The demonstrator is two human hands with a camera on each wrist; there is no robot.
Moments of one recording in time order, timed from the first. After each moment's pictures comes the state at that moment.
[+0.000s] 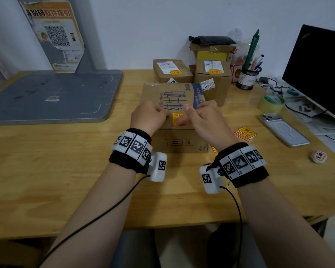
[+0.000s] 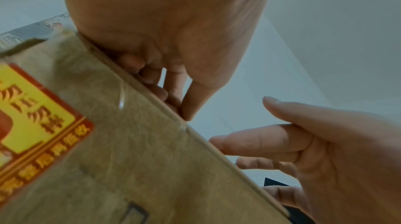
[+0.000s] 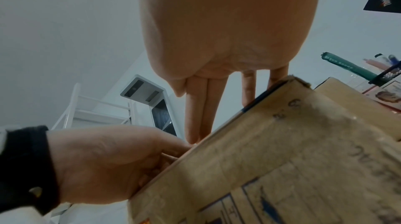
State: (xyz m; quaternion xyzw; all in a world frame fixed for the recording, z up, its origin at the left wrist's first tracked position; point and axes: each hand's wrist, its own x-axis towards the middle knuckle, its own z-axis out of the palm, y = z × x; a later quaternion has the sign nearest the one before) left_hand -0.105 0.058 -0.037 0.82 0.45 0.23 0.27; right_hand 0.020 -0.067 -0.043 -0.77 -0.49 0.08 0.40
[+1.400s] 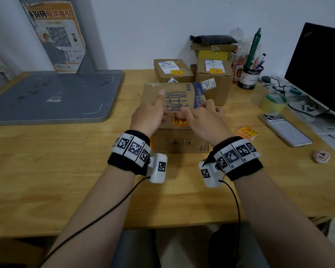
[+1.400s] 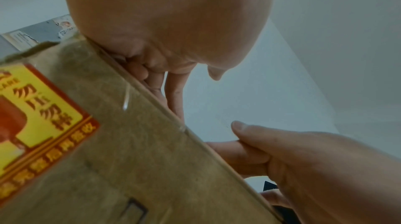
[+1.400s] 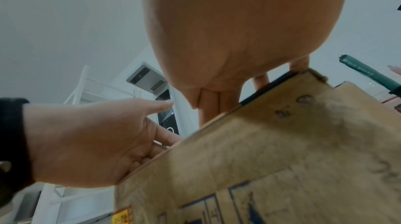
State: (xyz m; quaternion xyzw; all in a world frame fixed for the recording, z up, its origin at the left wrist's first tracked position) left_hand -0.103 0.059 -0.040 0.77 0.43 0.29 0.38; right_hand 0.022 -0.053 -0.042 -0.84 -0.50 0.03 0.20
